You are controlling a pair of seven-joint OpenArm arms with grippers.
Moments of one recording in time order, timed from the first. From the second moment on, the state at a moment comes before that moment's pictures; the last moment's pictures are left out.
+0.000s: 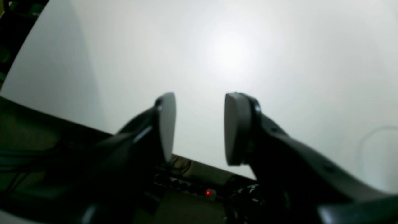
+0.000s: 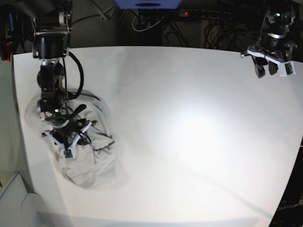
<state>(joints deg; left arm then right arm) 37.7 -12.1 -23.8 116.0 -25.1 -0.8 27.8 12.7 10.5 4.4 72.9 -0.4 16.4 -30.2</state>
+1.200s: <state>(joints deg) 38.1 -12.4 -23.8 115.9 -24.9 -0.8 27.8 31.5 -6.2 1.4 111.9 -0.3 19.8 -53.7</state>
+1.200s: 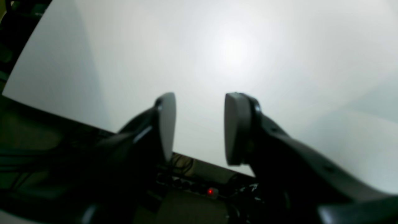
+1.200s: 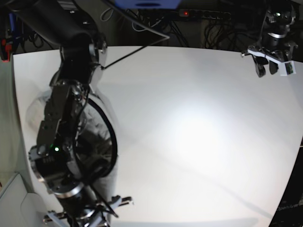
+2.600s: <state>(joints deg) 38.4 -12.0 -27.0 115.9 -25.2 -0.9 27.8 19.3 3.2 24.9 114.4 -1.3 22.1 -57.9</state>
